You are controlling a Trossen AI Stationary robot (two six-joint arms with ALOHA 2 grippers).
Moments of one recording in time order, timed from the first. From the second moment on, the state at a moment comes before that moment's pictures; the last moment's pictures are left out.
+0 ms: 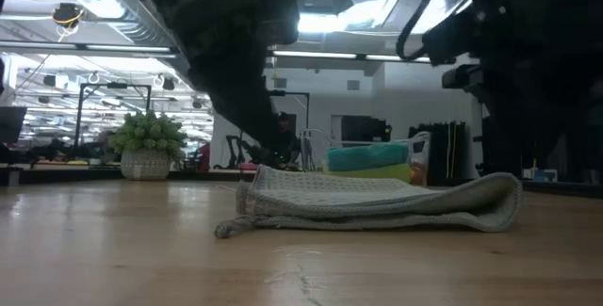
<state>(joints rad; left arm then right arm) -0.28 1.76 1.05 -0.24 -0.18 -0.41 0.38 1.75 1.18 -1.03 0.05 0.31</state>
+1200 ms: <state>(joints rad) -0.11 1.73 1.05 -0.27 -0.25 -0.41 0.22 1.13 0.65 -0.53 0.14 0.37</state>
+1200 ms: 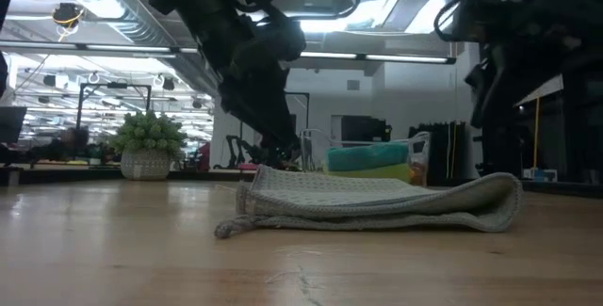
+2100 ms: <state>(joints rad) -0.02 1.73 1.05 -0.28 -0.20 -0.42 0.22 1.13 0.65 -0.46 0.48 0.36</state>
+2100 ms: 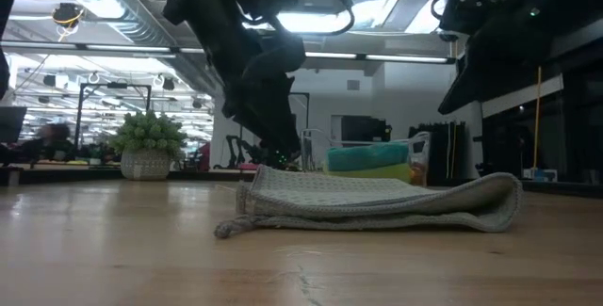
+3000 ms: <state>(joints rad) 0.07 1.73 1.05 -0.28 -0.21 -0.44 0.16 1.13 0.65 -0.41 0.50 0.41</state>
